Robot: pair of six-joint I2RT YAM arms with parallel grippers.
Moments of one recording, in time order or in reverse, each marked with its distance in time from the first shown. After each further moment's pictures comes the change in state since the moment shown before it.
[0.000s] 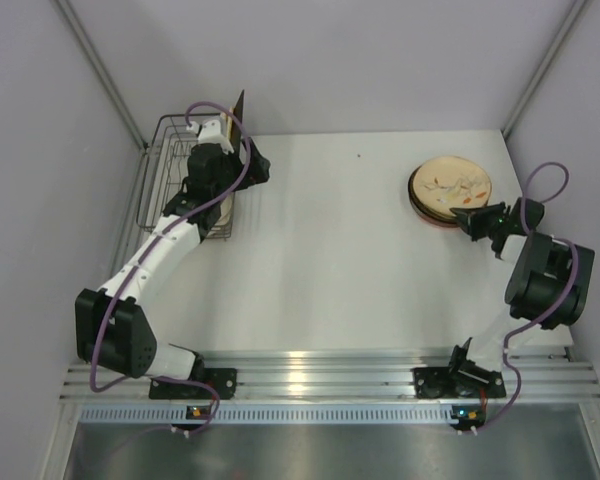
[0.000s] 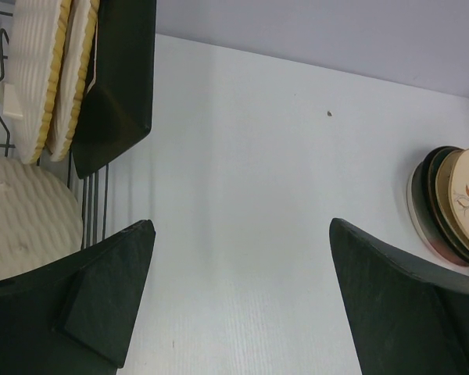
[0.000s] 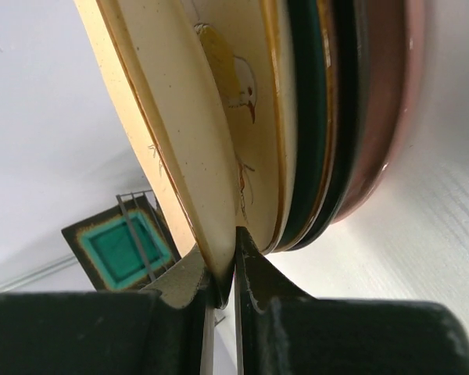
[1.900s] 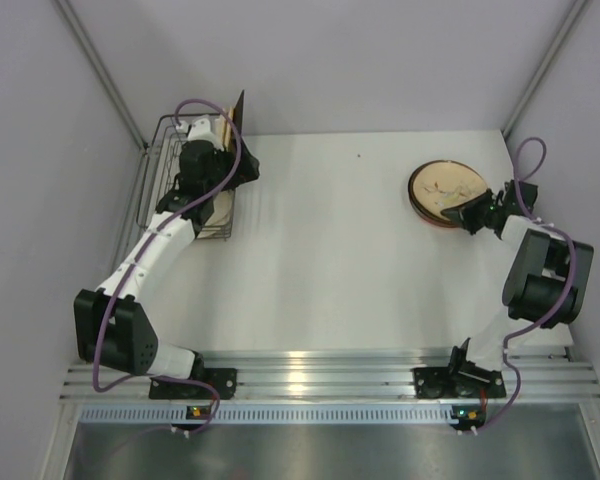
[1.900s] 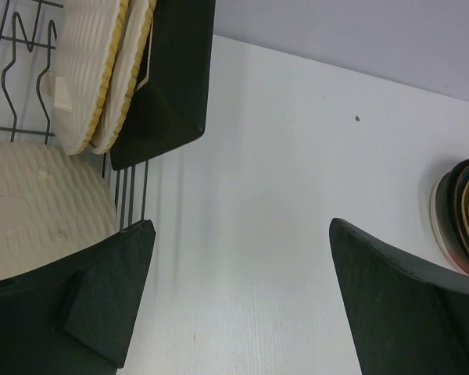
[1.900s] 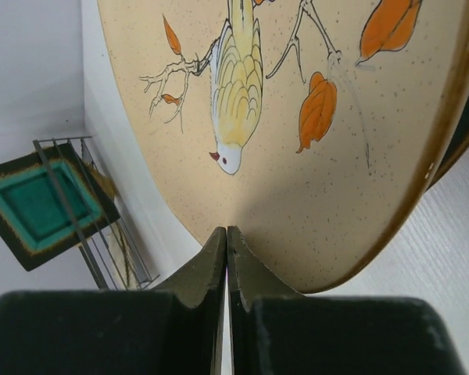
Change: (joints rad) left arm 0.053 0.010 0.027 -0.061 -0.005 -0.003; right arm 0.074 0.005 0.193 -0.387 -0.001 -0.315
